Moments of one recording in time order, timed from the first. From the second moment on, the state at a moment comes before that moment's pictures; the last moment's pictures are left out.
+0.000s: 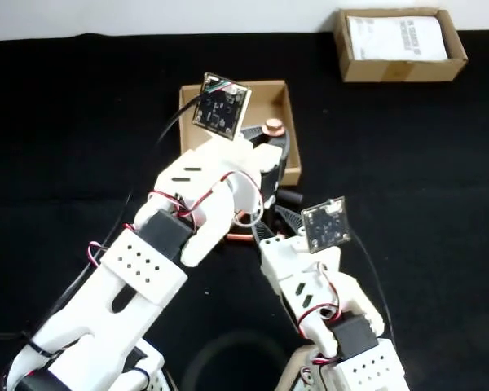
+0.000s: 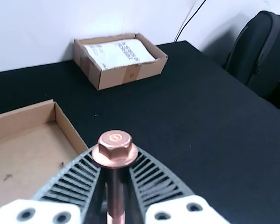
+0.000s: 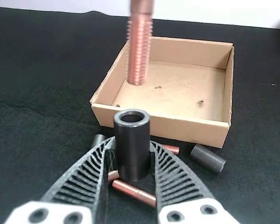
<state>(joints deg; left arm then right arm) 29.8 -36.2 36.3 22.4 16.7 -29.8 -89.8 85.1 32.9 -4.2</state>
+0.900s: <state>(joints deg) 30.2 -35.5 36.3 24.2 24.9 -28.0 -89.8 85.1 32.9 -4.2</state>
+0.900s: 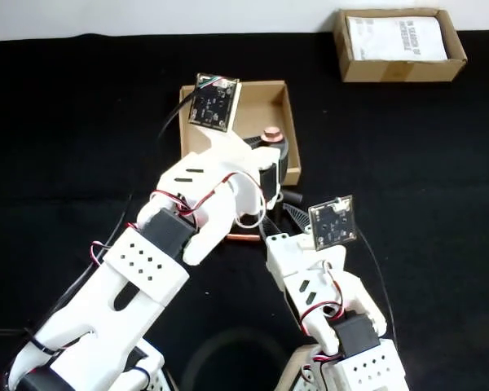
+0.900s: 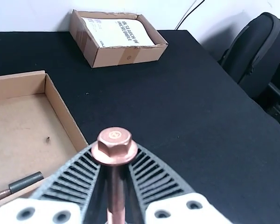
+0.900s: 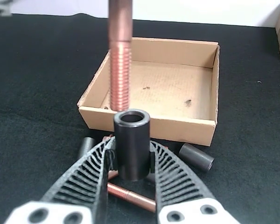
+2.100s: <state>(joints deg) 39.1 -48.5 51.7 31.3 25.5 -28.0 -89.8 85.2 32.9 -4.0</state>
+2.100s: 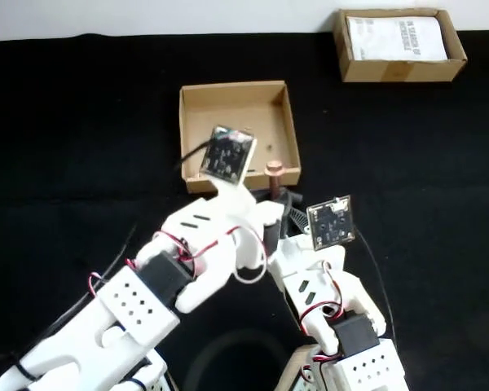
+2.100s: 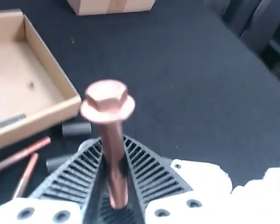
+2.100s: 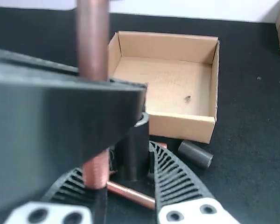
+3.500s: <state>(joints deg) 23.7 -26.5 41.3 50.6 25.5 15.6 -89.8 81.5 56.8 1.4</state>
